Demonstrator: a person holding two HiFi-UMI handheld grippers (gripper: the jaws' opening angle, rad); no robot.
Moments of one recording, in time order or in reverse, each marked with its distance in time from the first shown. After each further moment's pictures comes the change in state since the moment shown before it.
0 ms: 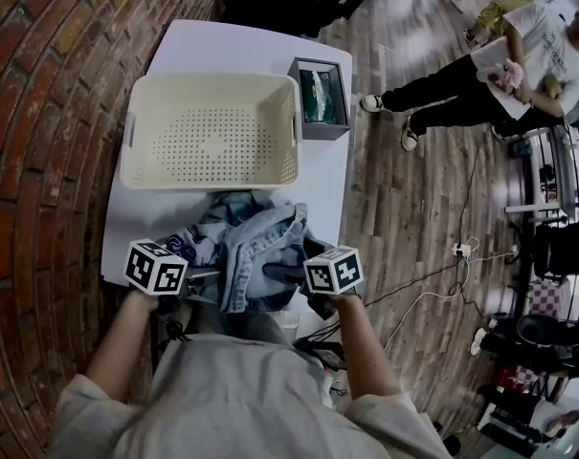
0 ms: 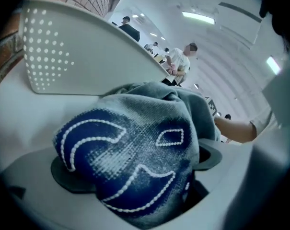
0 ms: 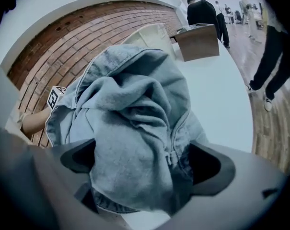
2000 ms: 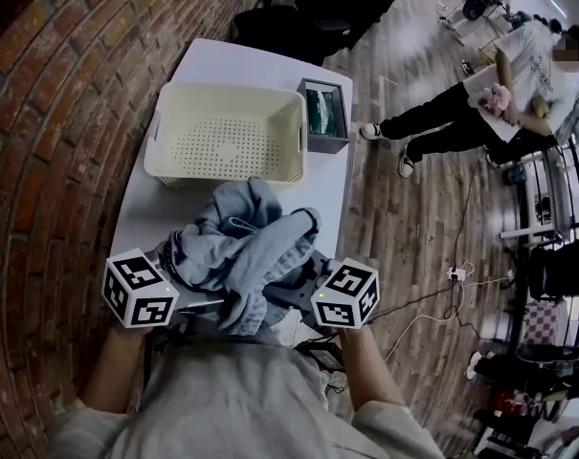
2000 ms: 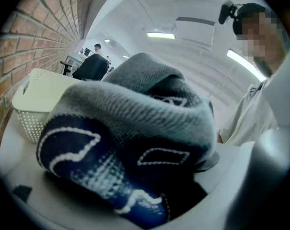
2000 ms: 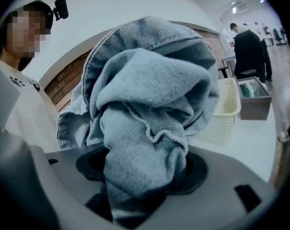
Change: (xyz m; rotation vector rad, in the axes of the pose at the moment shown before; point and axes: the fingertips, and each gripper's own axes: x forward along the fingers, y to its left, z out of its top) left arm -0.099 -0.147 0.040 0.255 -0.261 -0.171; right arm -0.092 0.179 0.055 -0.371 -0.241 0.318
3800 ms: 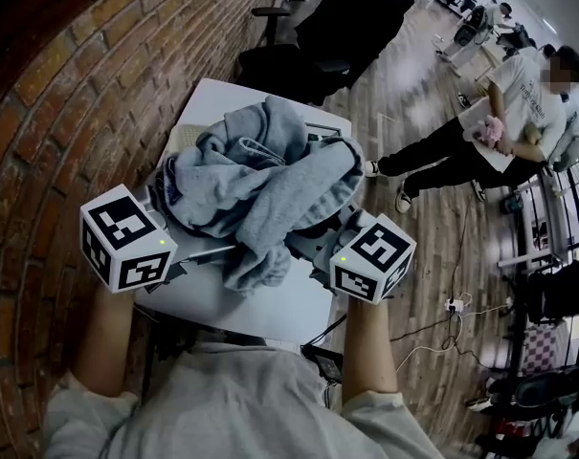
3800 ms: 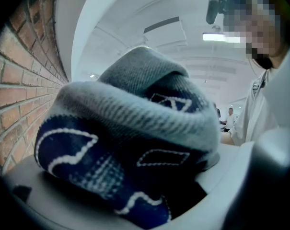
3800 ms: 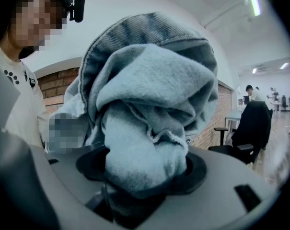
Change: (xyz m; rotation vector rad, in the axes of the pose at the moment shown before) left arm -0.040 -0.013 0.165 0.419 -0.217 0.153; right arm -0.033 0.001 0.176 -0.445 -0.236 -0.156
